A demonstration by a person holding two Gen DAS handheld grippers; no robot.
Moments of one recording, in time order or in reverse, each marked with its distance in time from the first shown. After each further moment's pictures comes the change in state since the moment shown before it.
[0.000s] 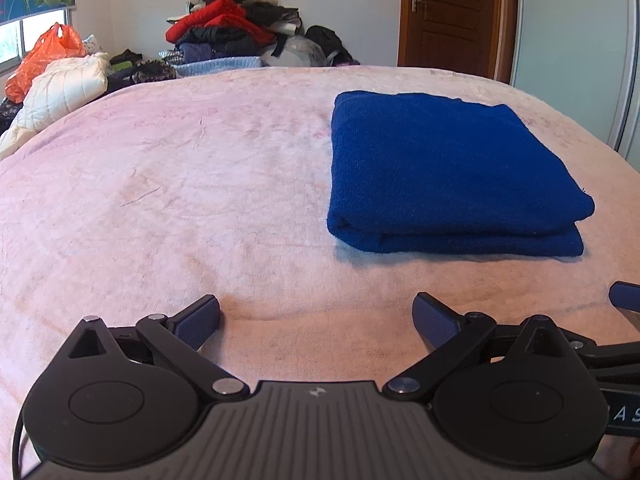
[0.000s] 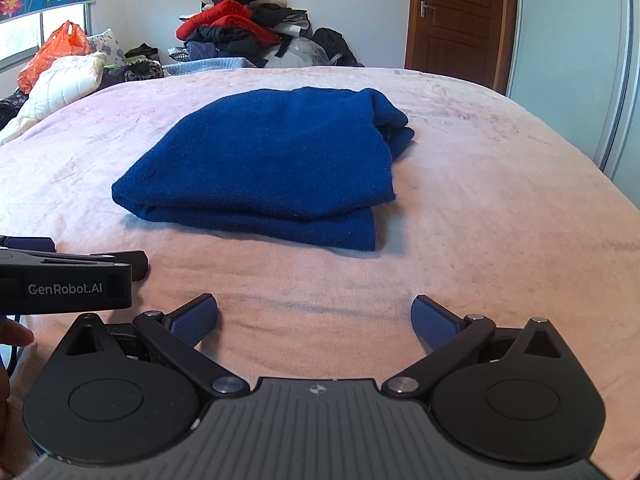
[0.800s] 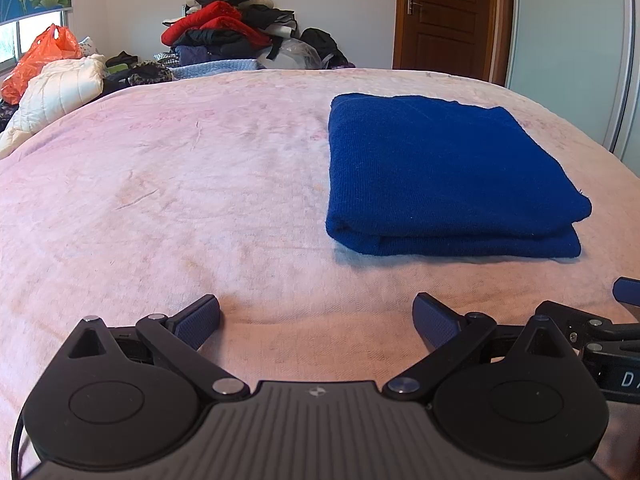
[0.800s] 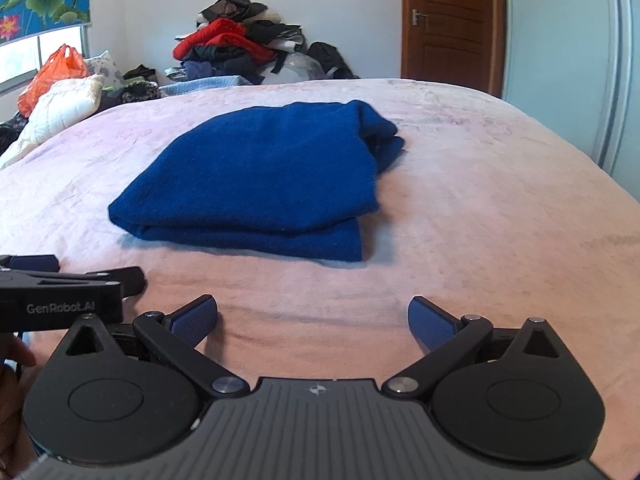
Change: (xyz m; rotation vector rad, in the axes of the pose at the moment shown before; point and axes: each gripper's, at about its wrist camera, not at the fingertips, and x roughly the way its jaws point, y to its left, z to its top) left arm -0.001 0.003 -0.001 0.002 -0.007 -0.016; right arm -0.003 -0.011 -0.001 0.051 -0.048 0.003
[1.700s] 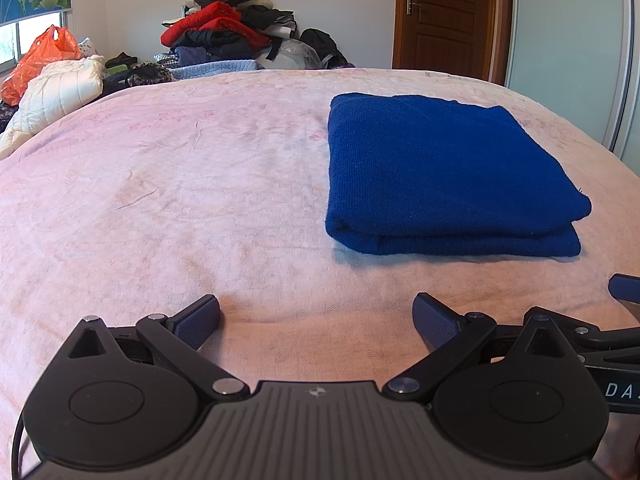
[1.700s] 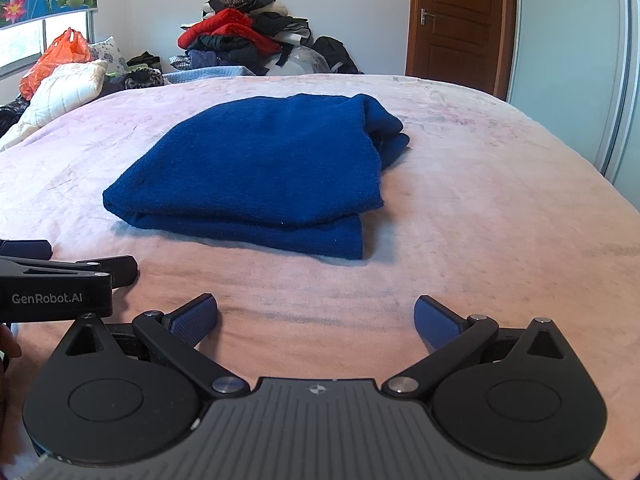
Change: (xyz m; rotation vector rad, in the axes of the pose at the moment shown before) left arm 0.000 0.000 0.000 0.002 0.000 0.001; right arm 0.007 0.005 -0.001 -0.048 0.021 0.002
